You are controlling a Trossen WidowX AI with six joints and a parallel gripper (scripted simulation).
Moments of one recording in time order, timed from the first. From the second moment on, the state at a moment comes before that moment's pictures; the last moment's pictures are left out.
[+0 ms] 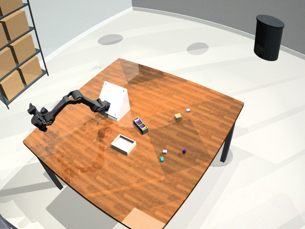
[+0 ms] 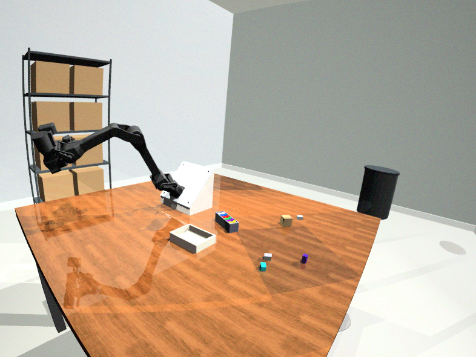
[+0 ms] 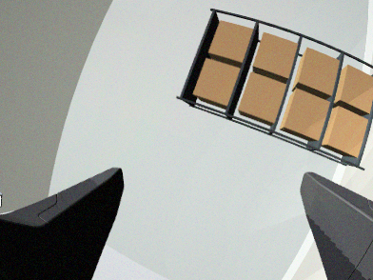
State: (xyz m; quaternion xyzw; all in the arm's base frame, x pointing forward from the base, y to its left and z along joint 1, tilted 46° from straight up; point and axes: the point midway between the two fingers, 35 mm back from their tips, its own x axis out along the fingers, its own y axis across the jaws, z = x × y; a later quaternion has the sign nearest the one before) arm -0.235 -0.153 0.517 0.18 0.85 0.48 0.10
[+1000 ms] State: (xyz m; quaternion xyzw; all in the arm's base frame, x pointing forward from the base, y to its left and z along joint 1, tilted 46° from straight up) arm -0.049 -0.367 0.454 -0.16 0.49 0.81 -0.27
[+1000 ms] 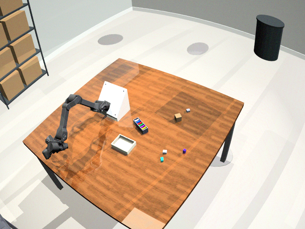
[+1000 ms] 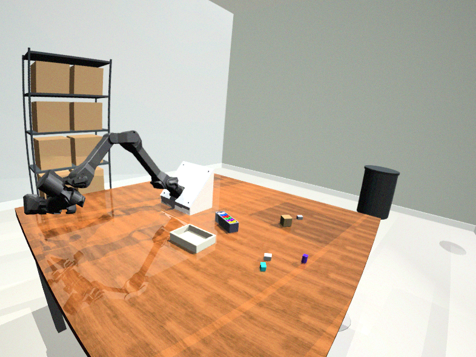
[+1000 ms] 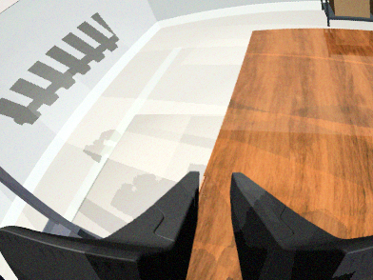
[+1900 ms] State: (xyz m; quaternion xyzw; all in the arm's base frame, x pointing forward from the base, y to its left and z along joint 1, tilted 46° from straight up) arm 0.312 -0.289 0.278 -0.09 -0.17 0.65 -0.73
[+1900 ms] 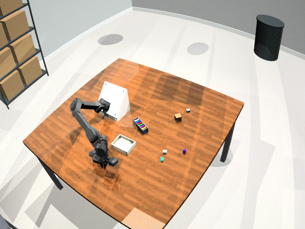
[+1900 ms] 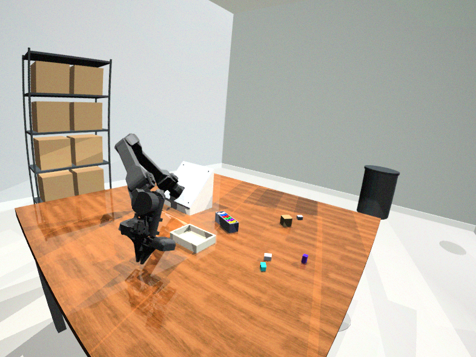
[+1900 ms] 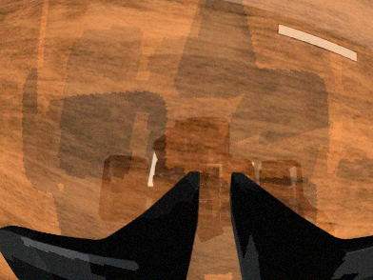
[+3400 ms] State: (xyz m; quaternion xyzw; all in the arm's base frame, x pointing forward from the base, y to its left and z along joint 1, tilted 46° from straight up) arm 0.311 0.037 0.024 0.60 -0.68 -0.13 -0.40
